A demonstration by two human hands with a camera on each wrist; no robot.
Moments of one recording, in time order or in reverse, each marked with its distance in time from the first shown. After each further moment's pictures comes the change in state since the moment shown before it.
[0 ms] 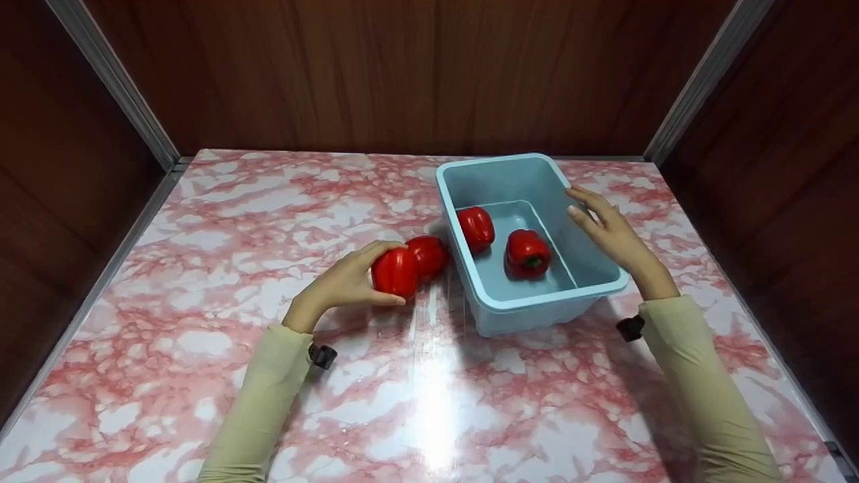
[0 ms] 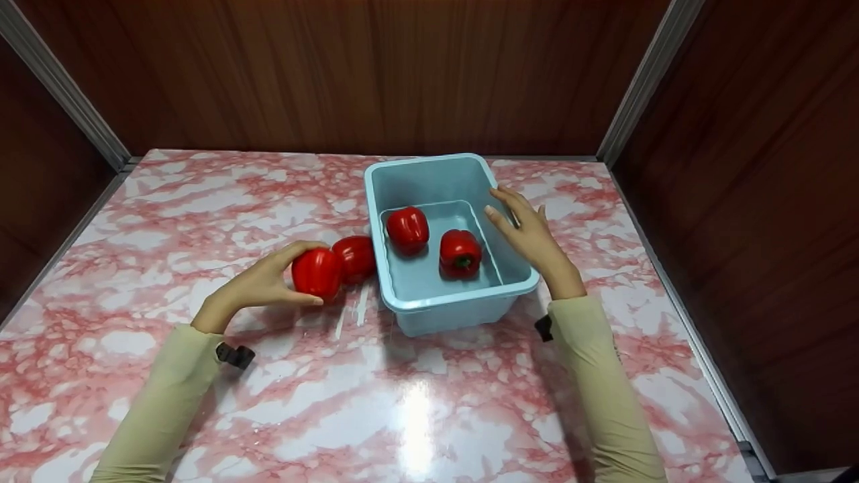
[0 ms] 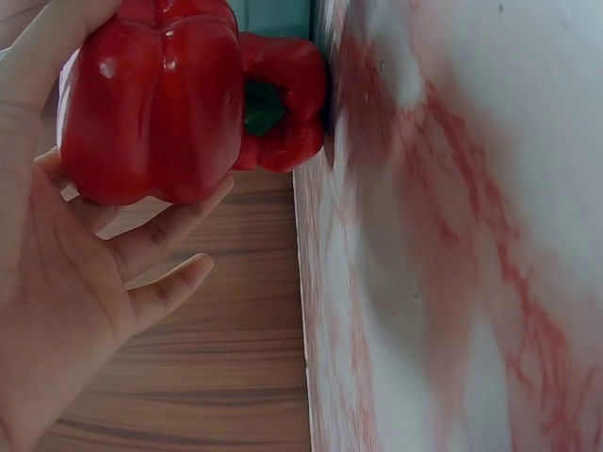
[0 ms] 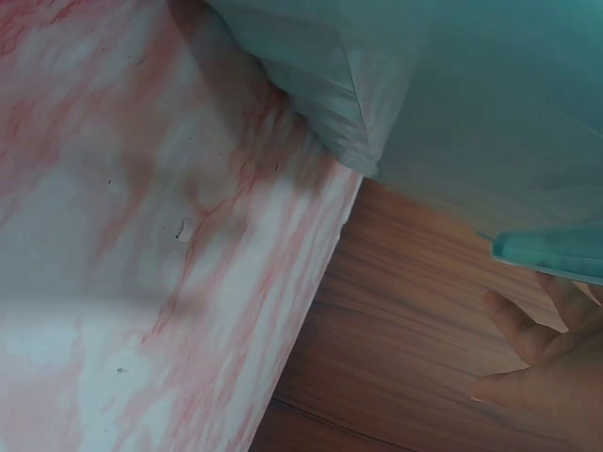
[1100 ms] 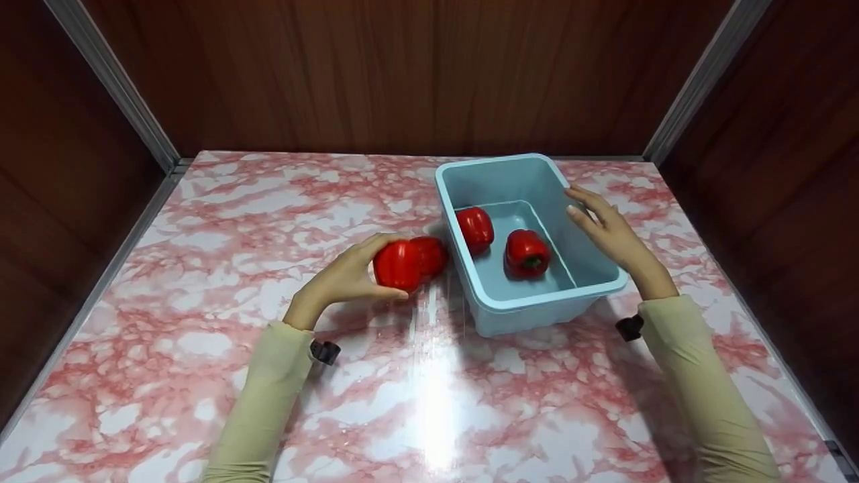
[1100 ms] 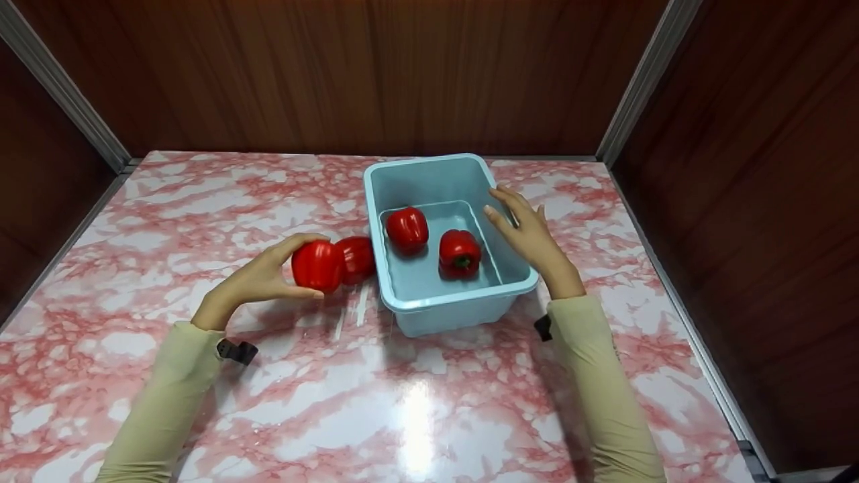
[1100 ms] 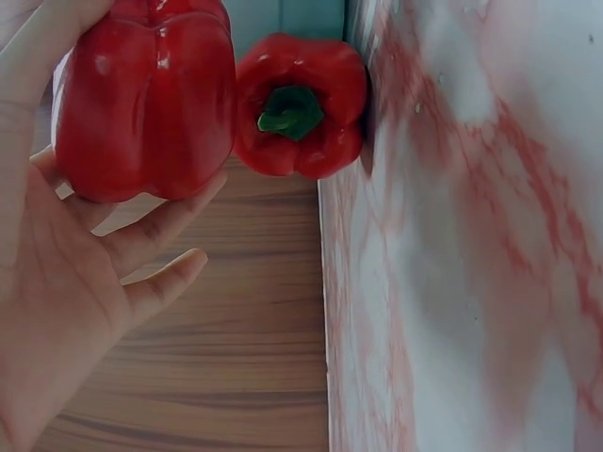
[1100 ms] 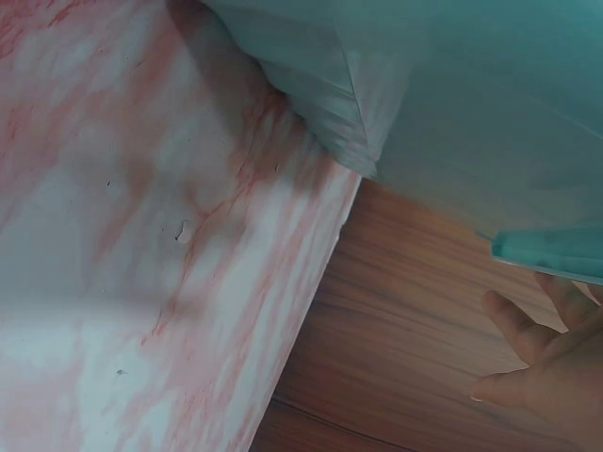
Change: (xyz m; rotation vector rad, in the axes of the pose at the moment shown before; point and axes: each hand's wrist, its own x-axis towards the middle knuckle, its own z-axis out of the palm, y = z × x) left_hand 0.006 0.009 -0.008 -0.035 0.031 0.024; right_hand 0.000 0.000 0.000 0.021 -0.004 0.006
